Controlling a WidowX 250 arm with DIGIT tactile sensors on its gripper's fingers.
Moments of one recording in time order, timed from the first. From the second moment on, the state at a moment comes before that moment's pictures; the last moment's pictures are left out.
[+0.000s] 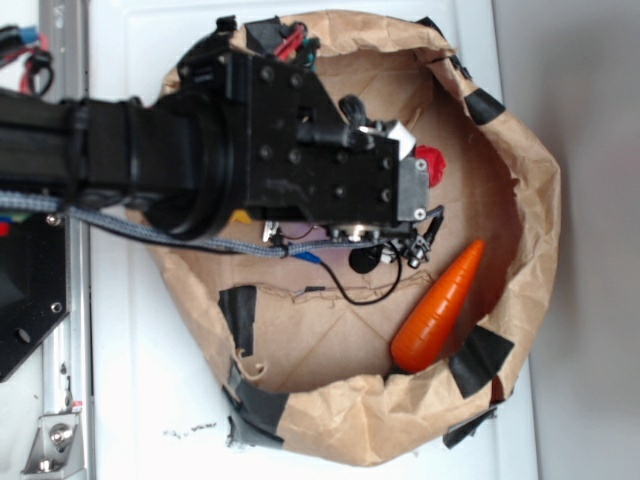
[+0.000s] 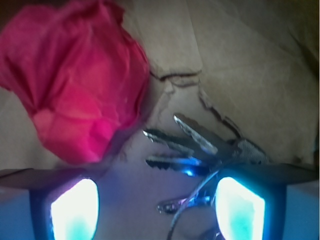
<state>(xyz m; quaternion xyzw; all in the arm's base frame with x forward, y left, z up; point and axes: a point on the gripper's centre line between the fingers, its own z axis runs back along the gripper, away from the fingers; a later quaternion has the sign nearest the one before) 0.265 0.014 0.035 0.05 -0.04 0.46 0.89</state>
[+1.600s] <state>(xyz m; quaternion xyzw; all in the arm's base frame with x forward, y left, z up) 0.228 0.022 0.019 0.06 -0.07 0.44 0.90</state>
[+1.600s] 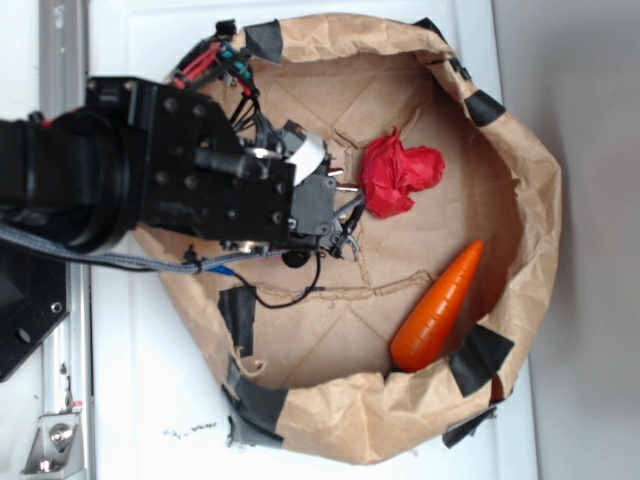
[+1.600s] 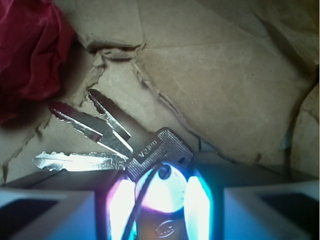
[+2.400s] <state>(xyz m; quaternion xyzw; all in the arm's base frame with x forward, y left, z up) 0.244 0.011 0.075 0.05 -0.01 0.46 0.89</state>
